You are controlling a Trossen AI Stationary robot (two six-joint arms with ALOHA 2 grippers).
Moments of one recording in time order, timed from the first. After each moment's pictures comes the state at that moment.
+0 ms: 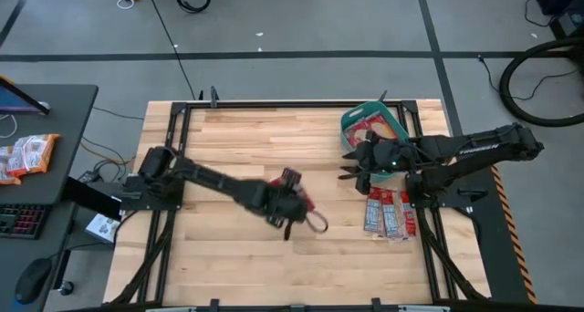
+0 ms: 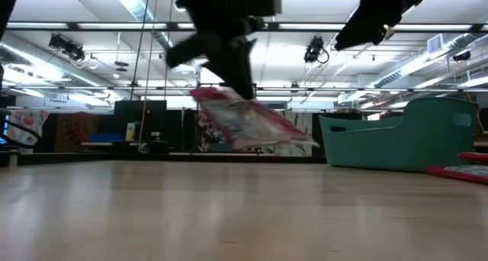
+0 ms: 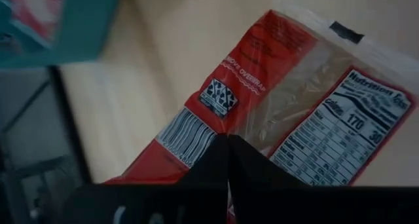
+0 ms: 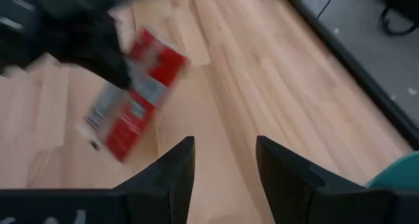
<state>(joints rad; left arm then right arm) -0.26 1.94 1.51 -0.71 -0.54 0.34 0.11 0.97 0.82 -0.48 0.33 0.23</state>
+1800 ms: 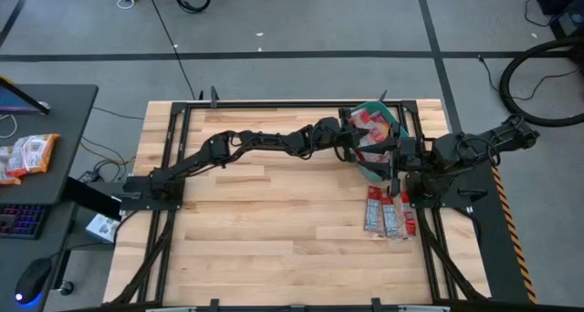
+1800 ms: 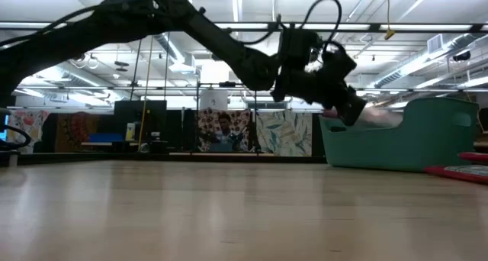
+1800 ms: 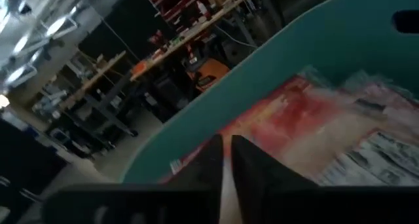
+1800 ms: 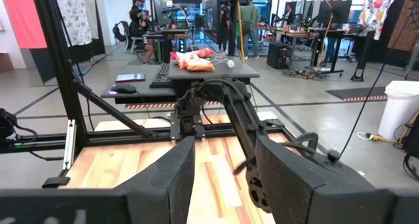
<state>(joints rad) 0.22 2.57 2.02 0.47 -0.10 0.62 0.38 0.73 0.82 -0.13 0.53 0.02</state>
